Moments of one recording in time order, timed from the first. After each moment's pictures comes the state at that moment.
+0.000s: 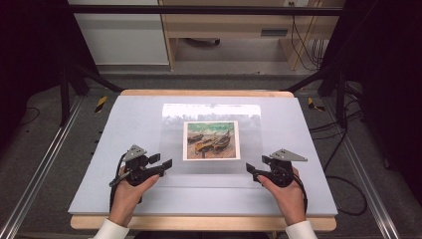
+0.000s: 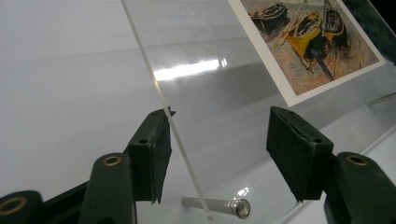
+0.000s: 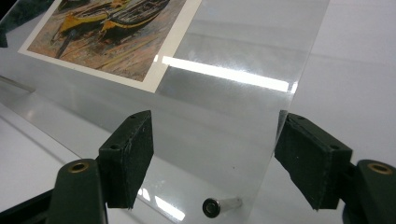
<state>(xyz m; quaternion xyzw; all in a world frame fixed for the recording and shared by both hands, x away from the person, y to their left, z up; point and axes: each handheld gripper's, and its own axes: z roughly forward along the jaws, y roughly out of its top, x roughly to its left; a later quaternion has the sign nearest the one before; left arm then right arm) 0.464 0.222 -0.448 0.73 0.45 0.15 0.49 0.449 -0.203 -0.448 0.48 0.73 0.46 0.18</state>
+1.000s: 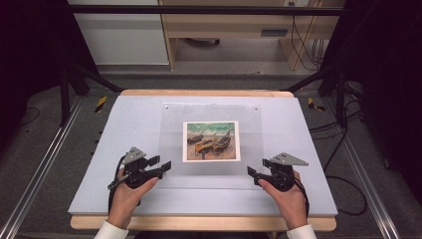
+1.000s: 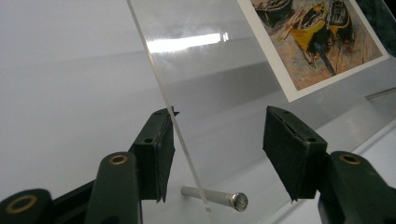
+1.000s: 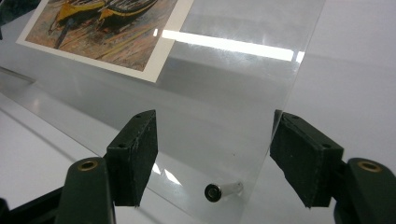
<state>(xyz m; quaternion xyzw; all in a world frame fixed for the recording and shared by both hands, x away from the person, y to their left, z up) 0.456 0.223 -0.447 0.73 0.45 0.16 0.48 0.438 -0.203 -0.448 0.48 0.73 0.45 0.19</state>
